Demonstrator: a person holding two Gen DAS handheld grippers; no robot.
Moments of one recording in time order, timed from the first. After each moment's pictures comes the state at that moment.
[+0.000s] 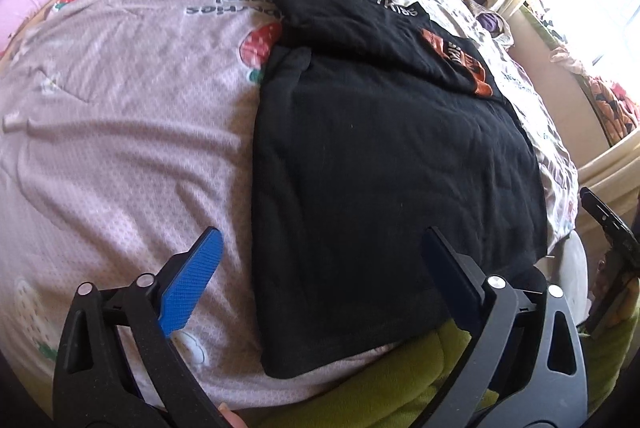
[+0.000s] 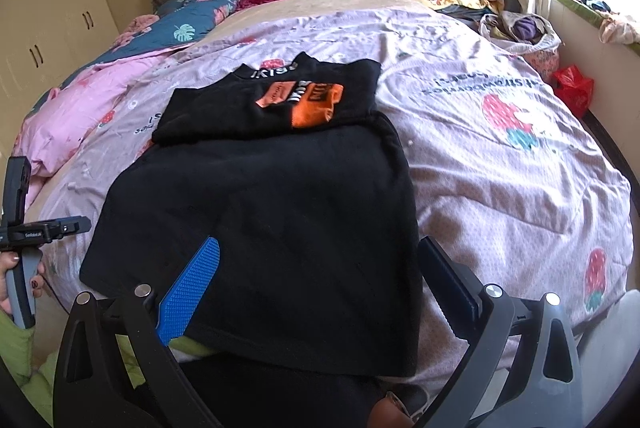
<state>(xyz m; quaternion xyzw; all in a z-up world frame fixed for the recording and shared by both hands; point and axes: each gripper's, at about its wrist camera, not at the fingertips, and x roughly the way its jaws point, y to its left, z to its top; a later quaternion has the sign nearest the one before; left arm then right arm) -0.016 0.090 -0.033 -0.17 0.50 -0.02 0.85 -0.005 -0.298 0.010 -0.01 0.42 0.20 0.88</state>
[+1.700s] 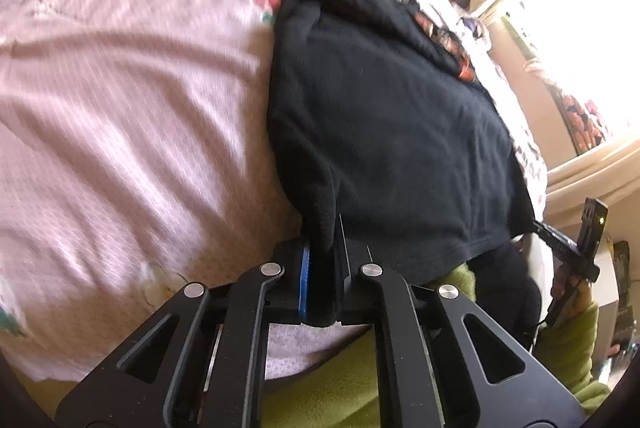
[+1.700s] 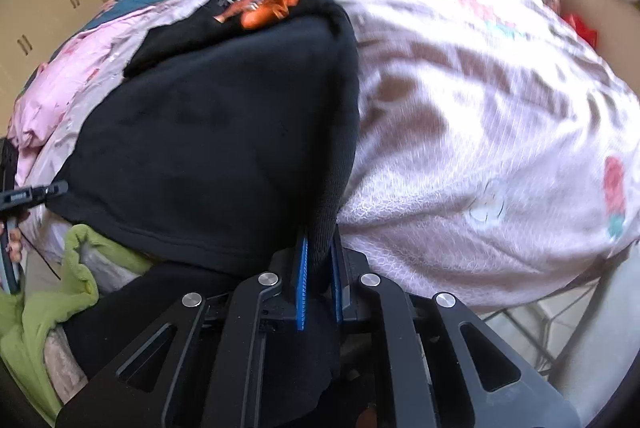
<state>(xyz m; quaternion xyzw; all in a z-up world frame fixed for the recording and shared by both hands) -0.052 0.111 -0.055 -0.24 0.50 -0.07 0.83 -0.029 -0.354 -0.048 0.00 0.49 0.21 0.85</state>
